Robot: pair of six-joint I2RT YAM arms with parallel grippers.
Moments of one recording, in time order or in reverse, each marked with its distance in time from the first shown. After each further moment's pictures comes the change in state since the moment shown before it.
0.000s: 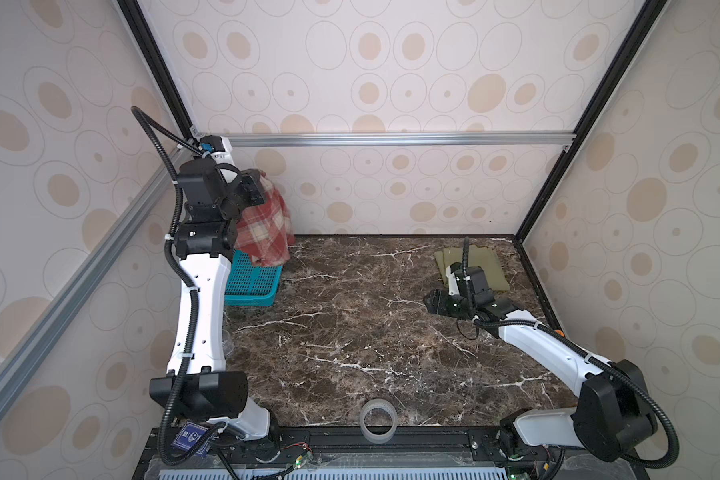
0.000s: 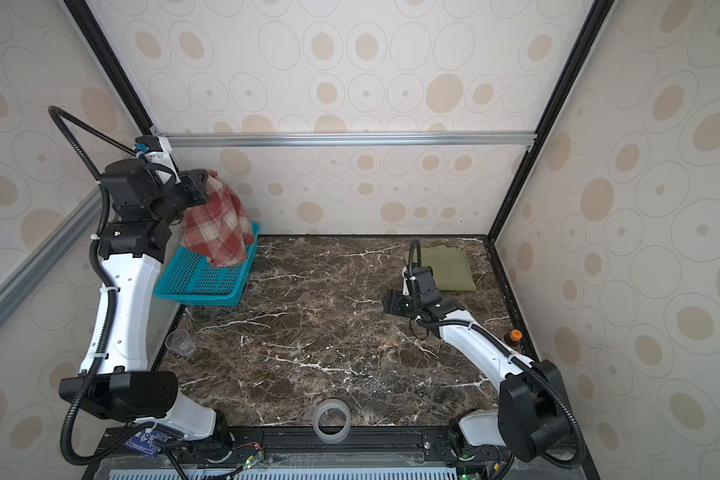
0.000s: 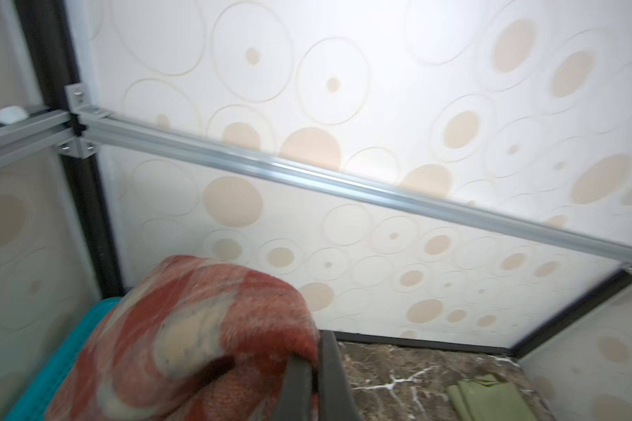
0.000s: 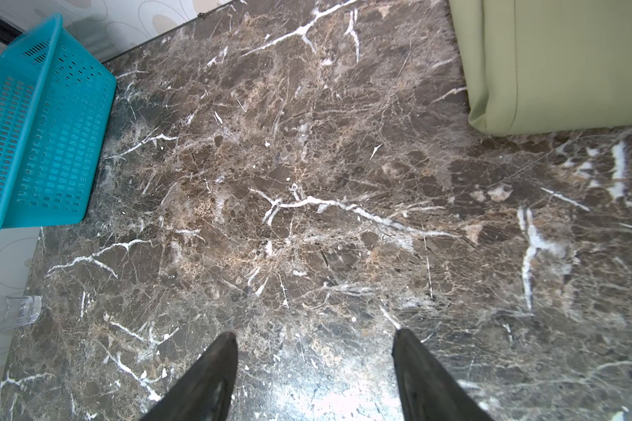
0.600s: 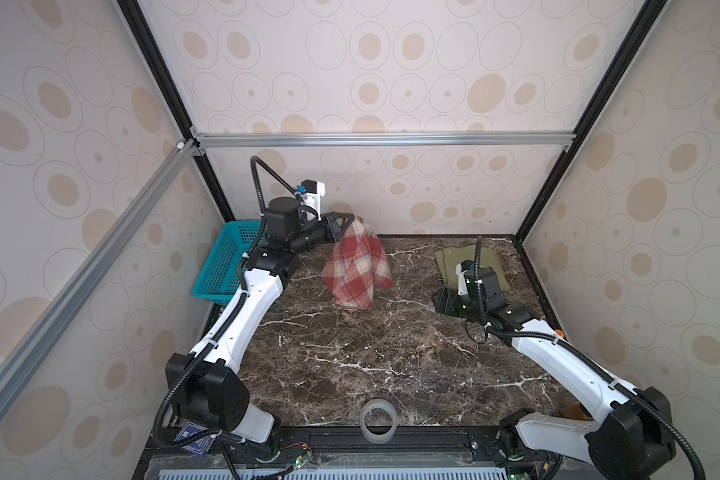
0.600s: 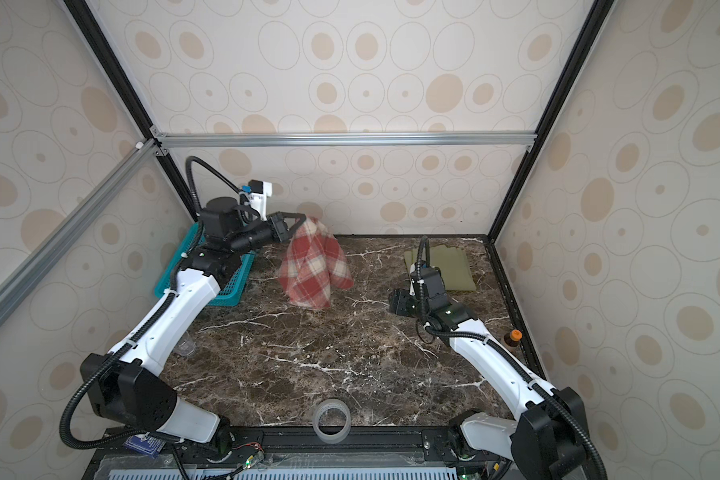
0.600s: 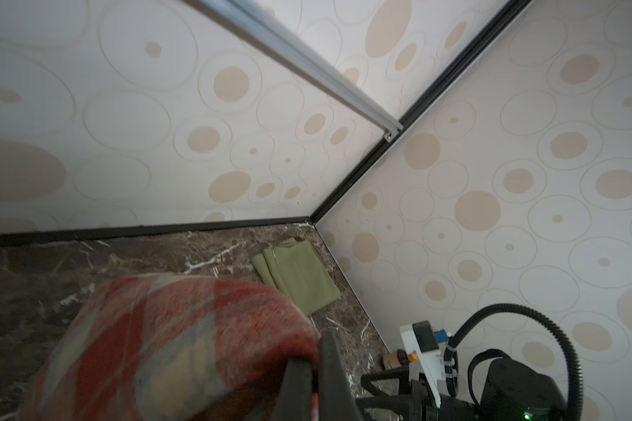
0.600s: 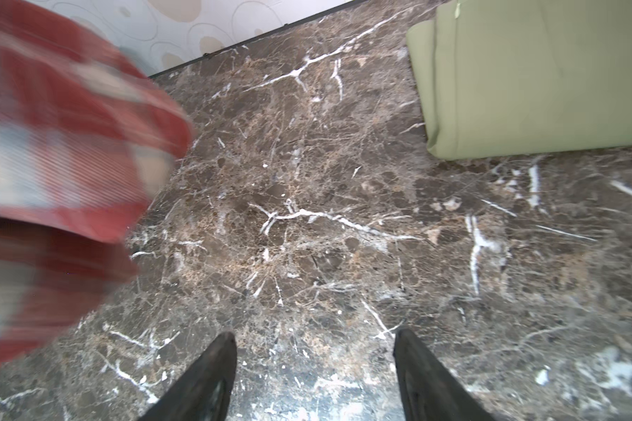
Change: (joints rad) left arm -0.381 -0.027 -0.489 0.339 0.315 -0.292; right arm 0.006 -0.136 0.000 -0.085 0.102 -0.011
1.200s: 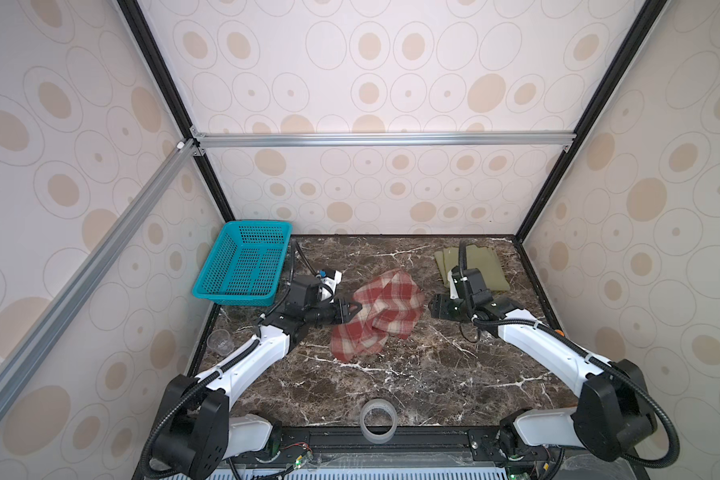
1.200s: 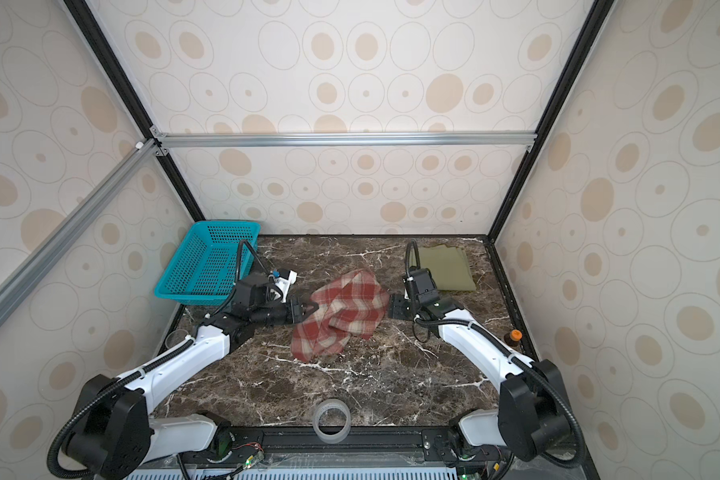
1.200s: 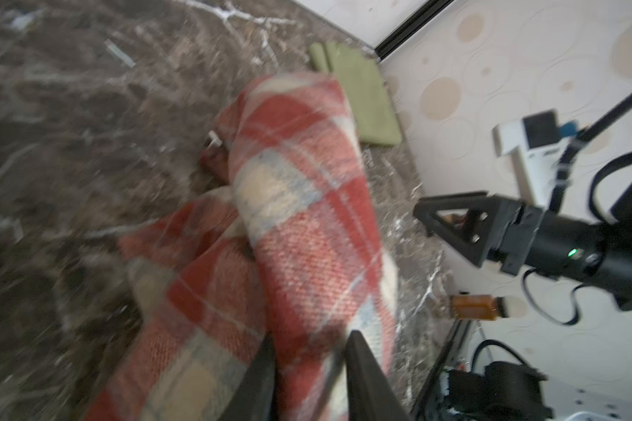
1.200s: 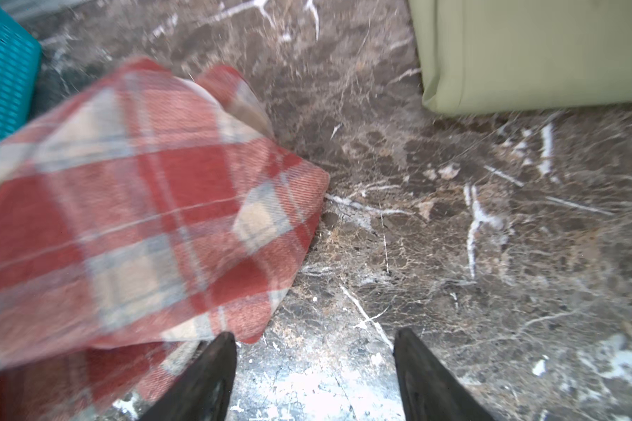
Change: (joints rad) left arm -0.095 -0.272 -0.727 -0.007 -0.094 0.045; right arm 0.000 0.175 0.016 -0.017 -0.019 -0.024
